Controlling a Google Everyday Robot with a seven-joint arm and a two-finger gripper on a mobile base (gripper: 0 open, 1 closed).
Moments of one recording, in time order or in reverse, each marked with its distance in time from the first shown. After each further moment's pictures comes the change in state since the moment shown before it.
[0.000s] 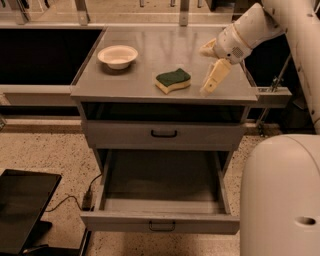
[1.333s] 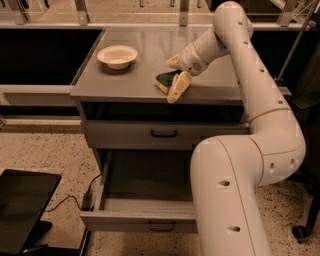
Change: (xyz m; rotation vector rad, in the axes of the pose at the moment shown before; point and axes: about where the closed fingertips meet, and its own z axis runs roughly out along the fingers) arm -0.022 -0.045 0.120 -0.081 -0.092 -0.048
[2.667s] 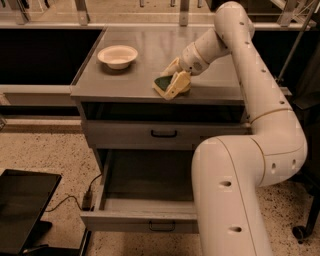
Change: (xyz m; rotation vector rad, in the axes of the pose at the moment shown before) arm -0.001 -0.005 0.003 0.014 -0.007 -0.001
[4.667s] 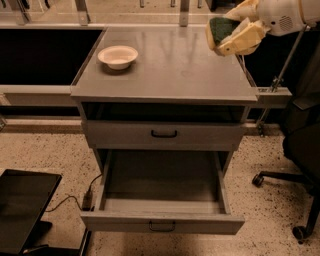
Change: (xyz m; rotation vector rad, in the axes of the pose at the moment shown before) arm -0.075 0.088 -0.254 0.518 -0.098 -0.056
